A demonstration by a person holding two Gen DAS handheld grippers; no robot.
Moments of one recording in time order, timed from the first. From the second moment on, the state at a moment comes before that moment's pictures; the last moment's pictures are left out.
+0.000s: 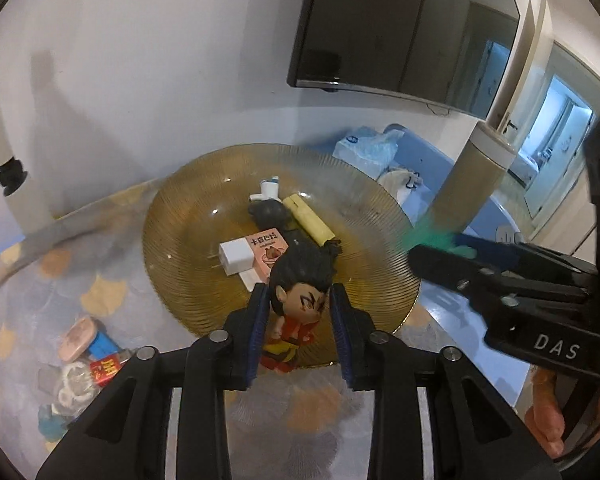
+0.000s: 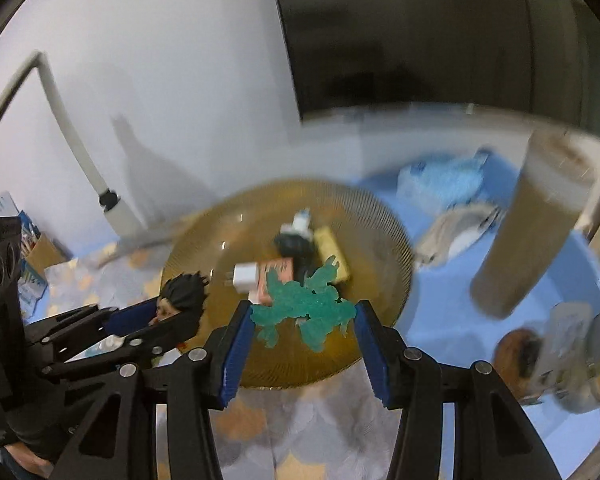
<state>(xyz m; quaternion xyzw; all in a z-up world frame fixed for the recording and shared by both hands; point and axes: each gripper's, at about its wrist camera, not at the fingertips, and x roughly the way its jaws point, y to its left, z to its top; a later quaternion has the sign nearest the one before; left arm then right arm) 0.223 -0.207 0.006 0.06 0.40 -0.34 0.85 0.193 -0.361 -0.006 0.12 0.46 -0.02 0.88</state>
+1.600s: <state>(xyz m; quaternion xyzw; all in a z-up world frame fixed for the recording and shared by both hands) 0.131 0.027 -0.089 -0.01 0.43 -0.10 0.90 0.108 -0.185 -0.114 -0.04 0.50 0.15 0.85</state>
